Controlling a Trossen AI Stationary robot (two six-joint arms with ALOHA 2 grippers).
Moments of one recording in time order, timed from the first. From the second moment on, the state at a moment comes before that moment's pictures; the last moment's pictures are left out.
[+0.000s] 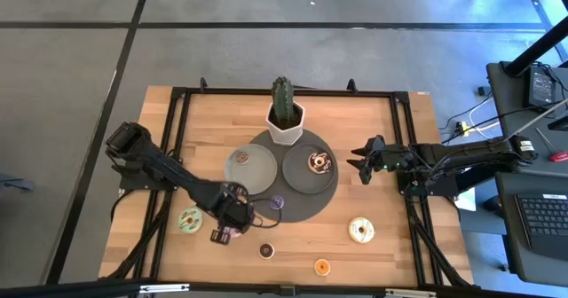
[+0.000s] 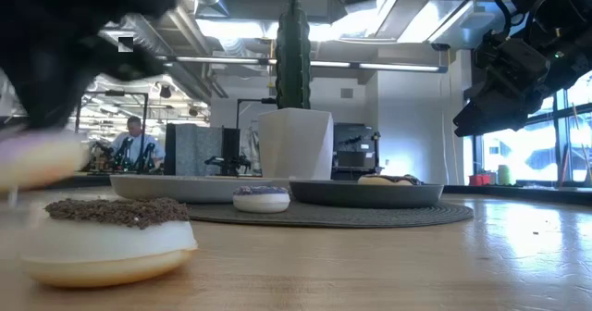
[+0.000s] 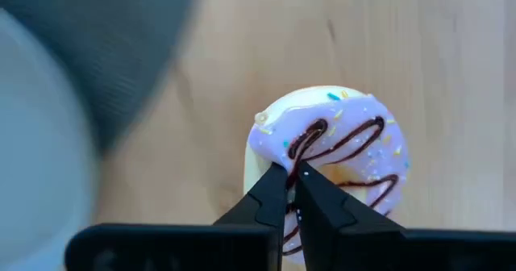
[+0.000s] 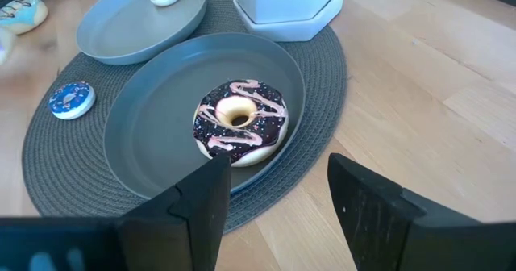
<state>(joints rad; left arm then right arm) -0.49 1.65 1.11 -0.84 -0.02 -0.32 0.05 0.61 0.25 -0.24 0.35 0.49</state>
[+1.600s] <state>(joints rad) 0.09 1.90 1.20 -0.21 -0.16 -0.51 0.05 0.62 0.25 -0.23 0.35 0.46</state>
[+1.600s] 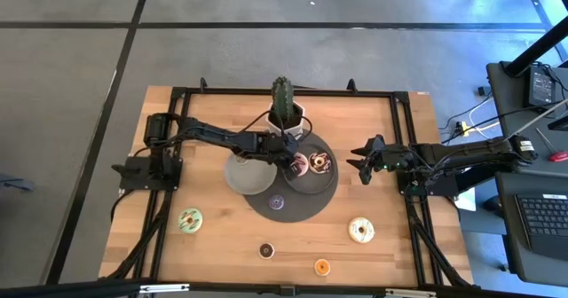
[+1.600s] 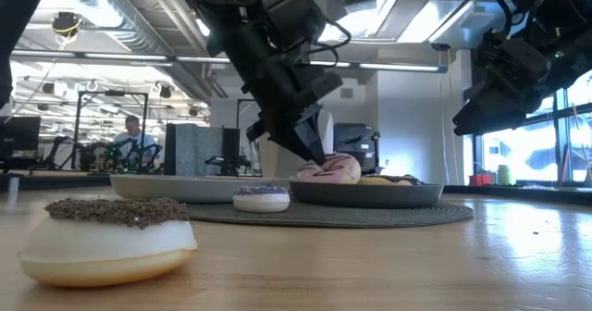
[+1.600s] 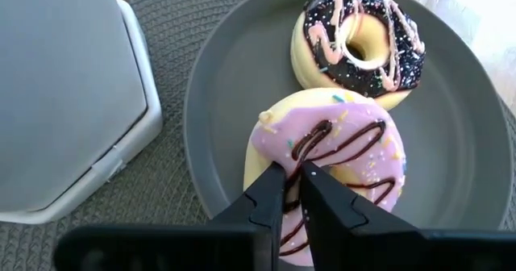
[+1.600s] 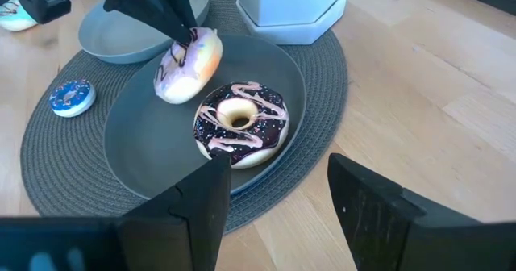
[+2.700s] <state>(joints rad) 0.04 1.78 1.20 -0.22 -0.27 -0.37 0.11 0.63 0.38 -0.26 0.07 0.26</state>
